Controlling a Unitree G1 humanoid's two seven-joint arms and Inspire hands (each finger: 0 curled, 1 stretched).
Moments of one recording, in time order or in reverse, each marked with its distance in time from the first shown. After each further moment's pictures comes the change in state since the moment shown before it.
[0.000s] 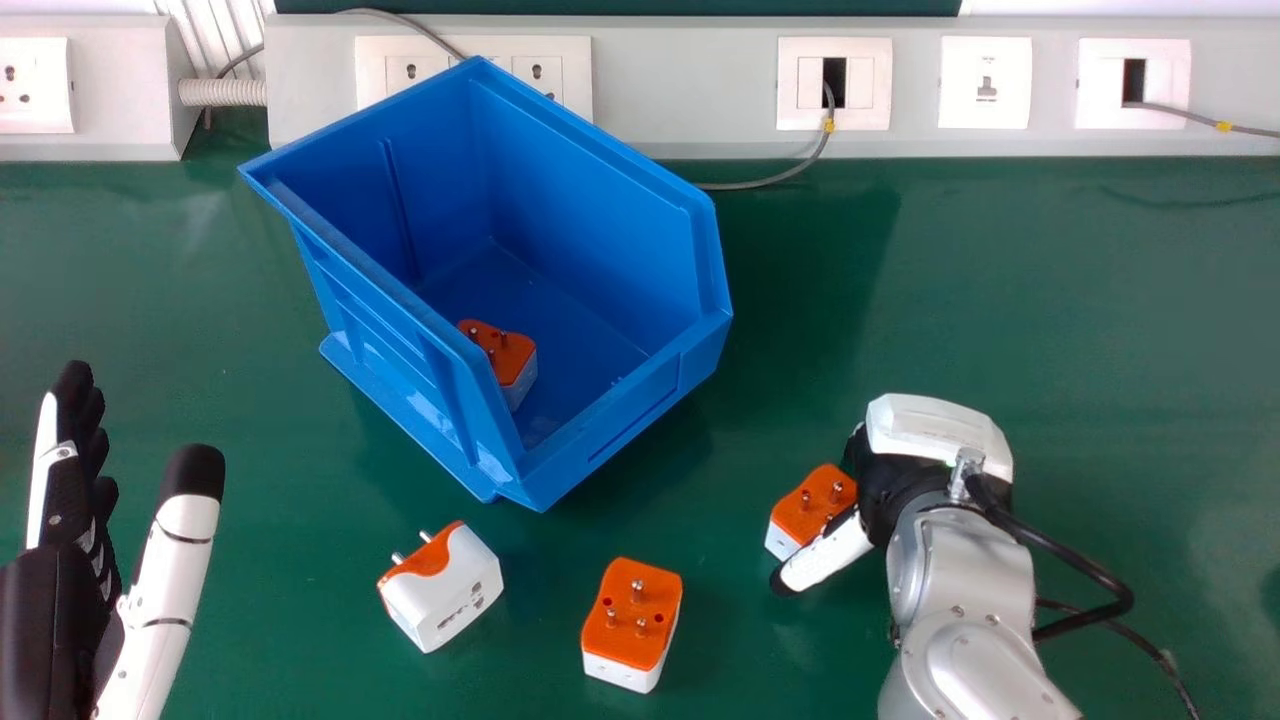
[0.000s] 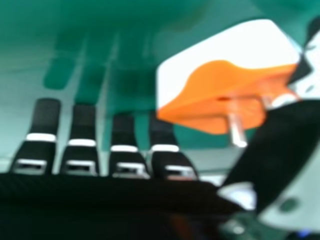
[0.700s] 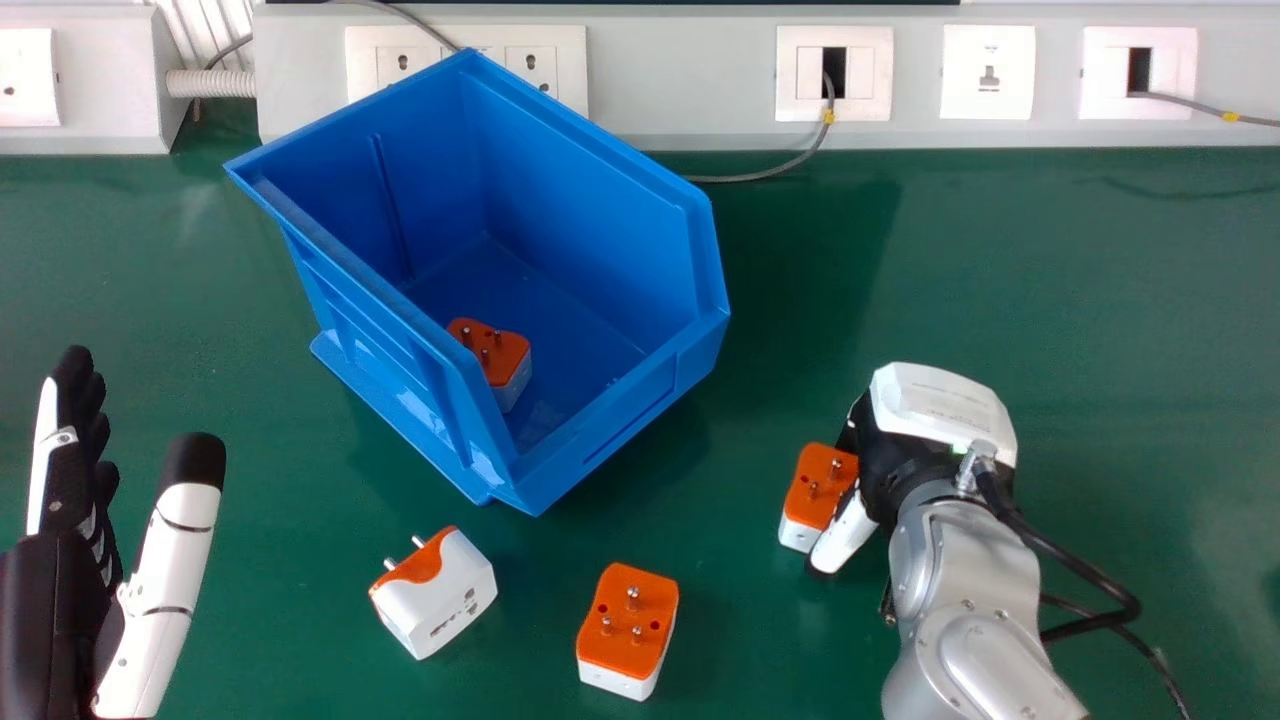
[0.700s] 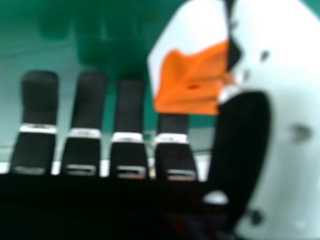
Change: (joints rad) left arm -0.007 0.009 0.002 0.000 -0.002 -0.001 0.001; right arm 0.002 0.010 -0.023 0.009 0.059 -0.050 -0.143
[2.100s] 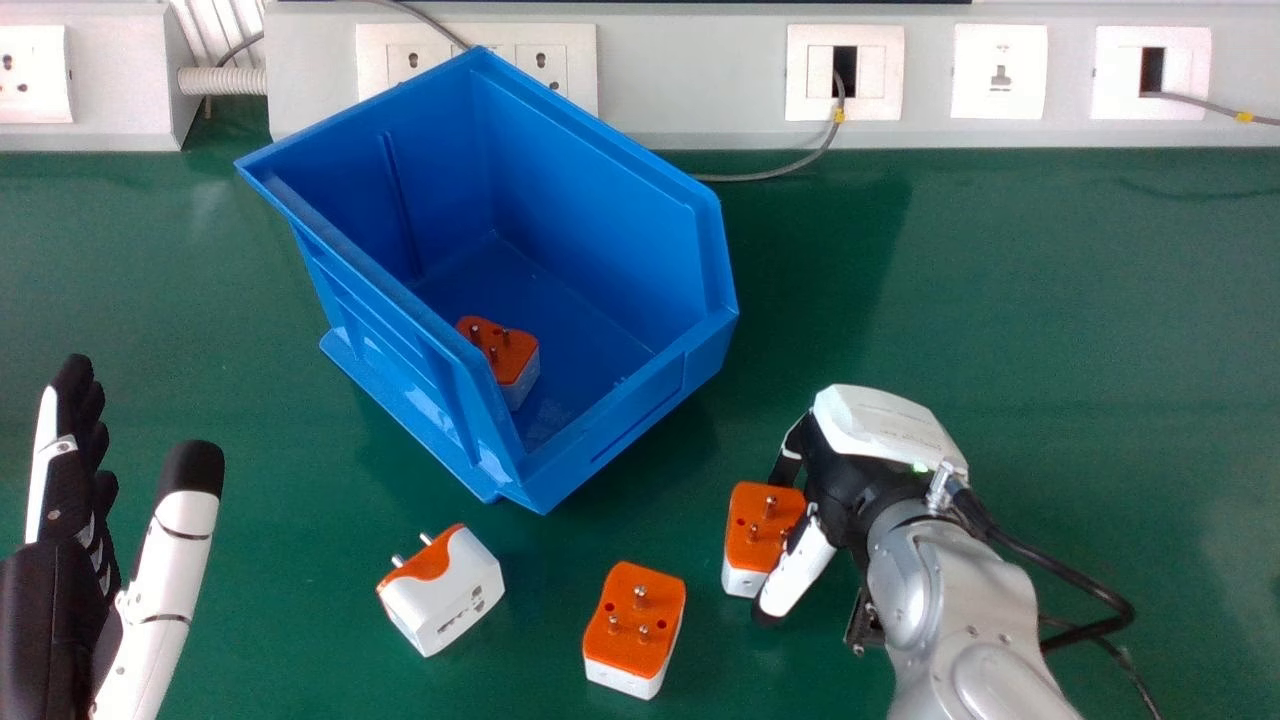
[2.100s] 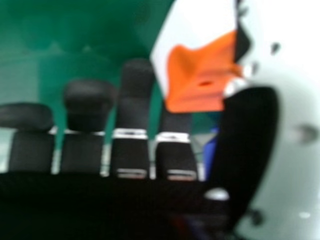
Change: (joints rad) left arm 0.005 0.005 -0.001 0.000 -0.005 0.002 0.002; right arm 0.083 -0.061 0.034 -0.168 0.071 -0.081 0.055
